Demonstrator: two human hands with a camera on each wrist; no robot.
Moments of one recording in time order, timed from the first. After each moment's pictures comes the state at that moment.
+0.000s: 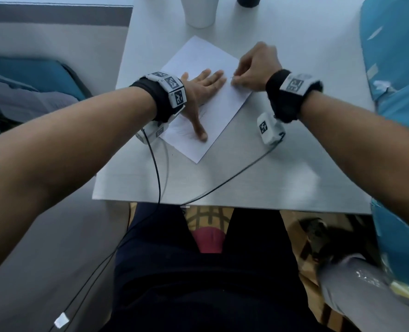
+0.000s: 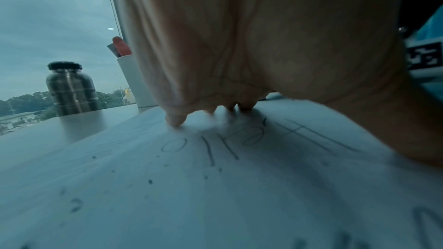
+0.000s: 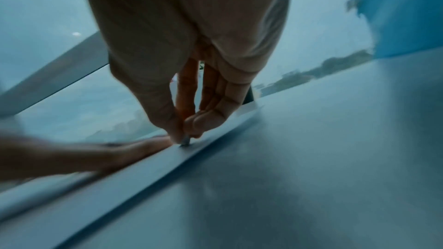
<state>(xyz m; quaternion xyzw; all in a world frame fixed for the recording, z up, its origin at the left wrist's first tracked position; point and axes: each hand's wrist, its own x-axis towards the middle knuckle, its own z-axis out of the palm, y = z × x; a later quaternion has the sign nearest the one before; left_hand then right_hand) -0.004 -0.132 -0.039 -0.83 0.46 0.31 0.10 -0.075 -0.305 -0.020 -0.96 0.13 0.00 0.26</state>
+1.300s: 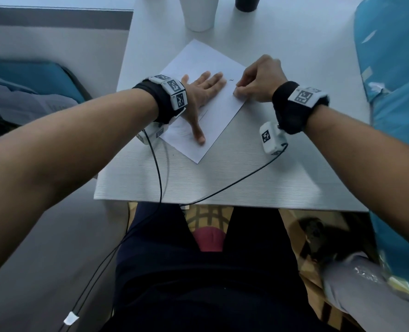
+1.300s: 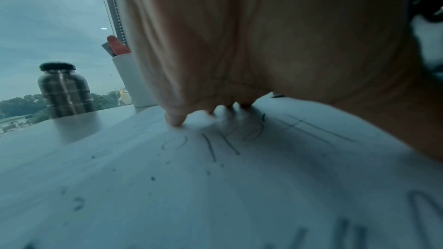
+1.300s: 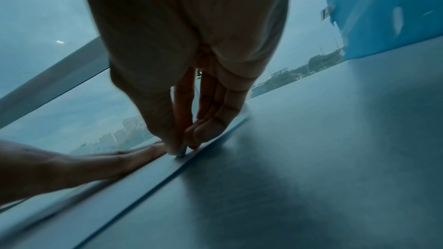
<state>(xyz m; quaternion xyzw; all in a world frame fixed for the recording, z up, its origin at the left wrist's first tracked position) -0.007 -0.129 -0.039 -0.83 0.46 0.31 0.10 -0.089 -0.315 -0.037 -0.94 0.16 0.01 0.30</state>
